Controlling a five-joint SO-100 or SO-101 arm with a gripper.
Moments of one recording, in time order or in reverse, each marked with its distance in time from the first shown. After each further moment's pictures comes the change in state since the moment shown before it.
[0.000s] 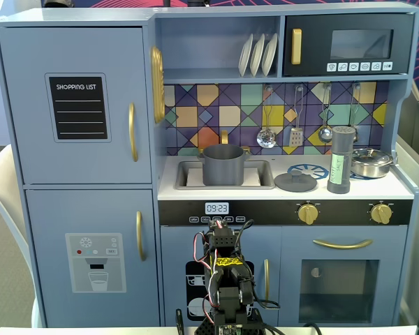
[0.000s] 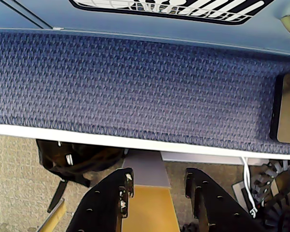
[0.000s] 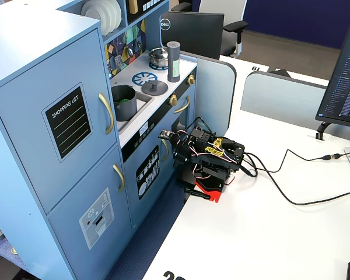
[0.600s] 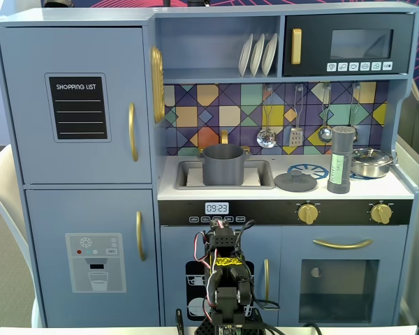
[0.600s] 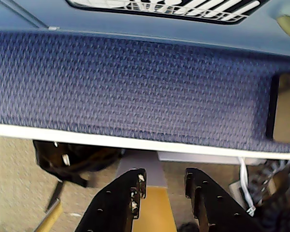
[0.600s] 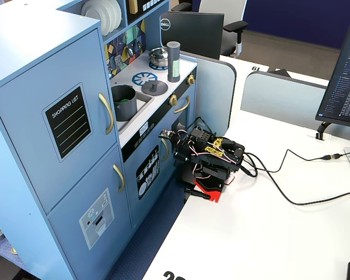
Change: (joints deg) arm 4.1 -0.1 0.0 0.0 -1.2
